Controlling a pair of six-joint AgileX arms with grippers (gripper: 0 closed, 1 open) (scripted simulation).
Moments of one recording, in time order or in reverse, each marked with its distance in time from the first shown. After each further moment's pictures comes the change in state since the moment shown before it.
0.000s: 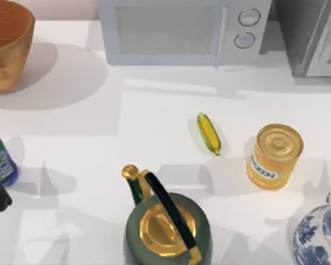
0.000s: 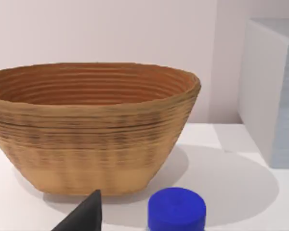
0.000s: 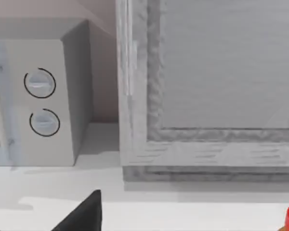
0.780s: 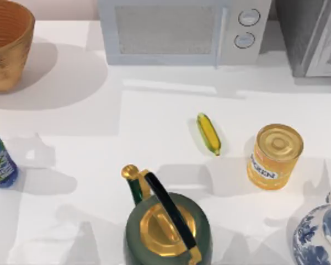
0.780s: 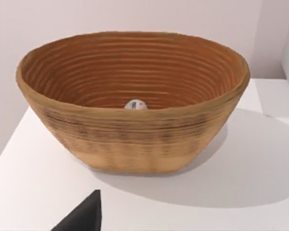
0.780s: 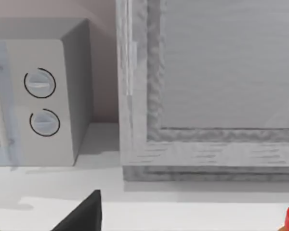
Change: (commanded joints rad) left arm 0.083 0.563 0.535 -0.258 -0.010 0.033; right arm 0.000 0.000 0.000 0.000 0.000 0.000
